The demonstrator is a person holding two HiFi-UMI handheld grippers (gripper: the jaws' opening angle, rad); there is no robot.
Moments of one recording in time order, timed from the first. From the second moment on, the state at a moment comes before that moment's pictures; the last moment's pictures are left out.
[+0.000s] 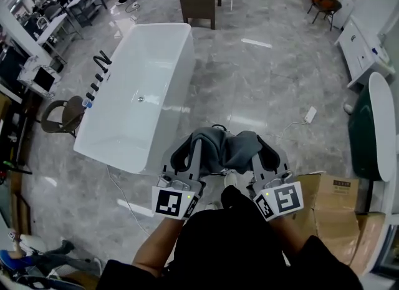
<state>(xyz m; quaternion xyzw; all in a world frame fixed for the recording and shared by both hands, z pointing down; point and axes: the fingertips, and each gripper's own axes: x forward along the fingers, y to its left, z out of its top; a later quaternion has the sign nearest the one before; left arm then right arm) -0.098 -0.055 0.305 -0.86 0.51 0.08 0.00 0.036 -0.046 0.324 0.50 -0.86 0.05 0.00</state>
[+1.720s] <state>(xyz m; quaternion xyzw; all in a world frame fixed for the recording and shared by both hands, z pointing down) -0.066 -0.176 0.547 -0.78 0.61 -0.06 -0.15 0.042 -0.183 0.540 0.39 -0.90 0.16 0.15</state>
